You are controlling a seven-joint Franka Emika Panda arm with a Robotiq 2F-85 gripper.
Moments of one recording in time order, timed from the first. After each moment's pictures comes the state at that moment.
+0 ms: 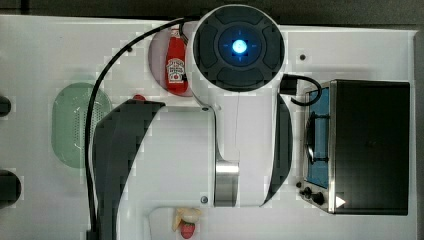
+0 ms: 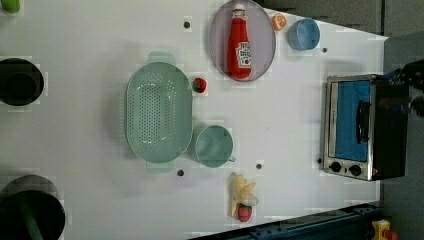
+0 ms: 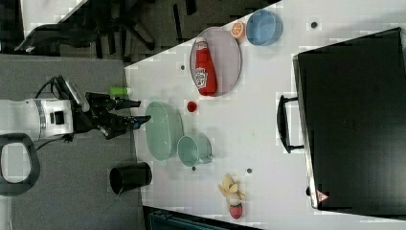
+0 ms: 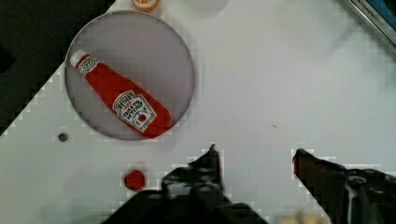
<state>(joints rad) 0.01 -0.02 -0.01 -1.79 0.01 0.18 0.05</state>
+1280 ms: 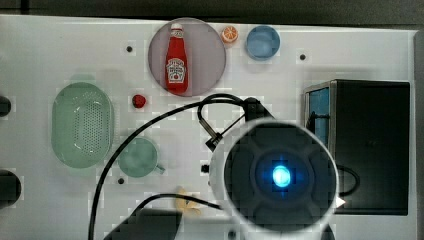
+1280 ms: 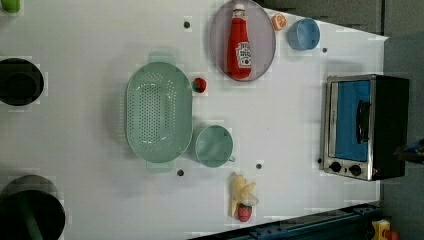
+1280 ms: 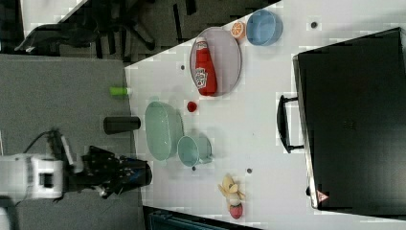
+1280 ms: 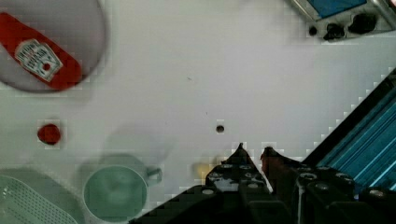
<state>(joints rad) -0.01 -0.29 -0.03 -1.97 -0.02 -0.02 0.01</state>
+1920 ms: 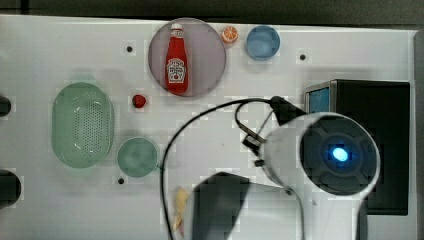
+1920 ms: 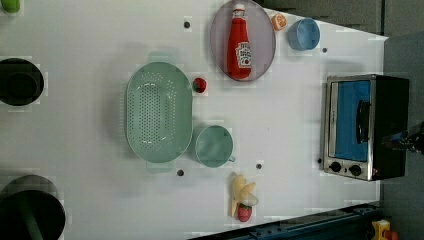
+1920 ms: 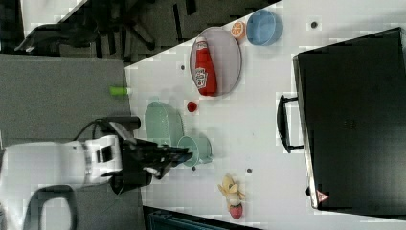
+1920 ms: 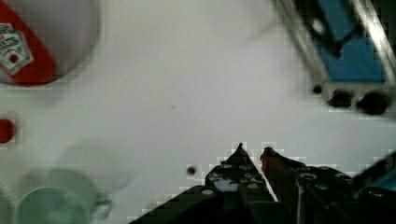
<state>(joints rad) -0.03 -0.25 -0.16 -2.12 -0.09 0.23 -0.38</state>
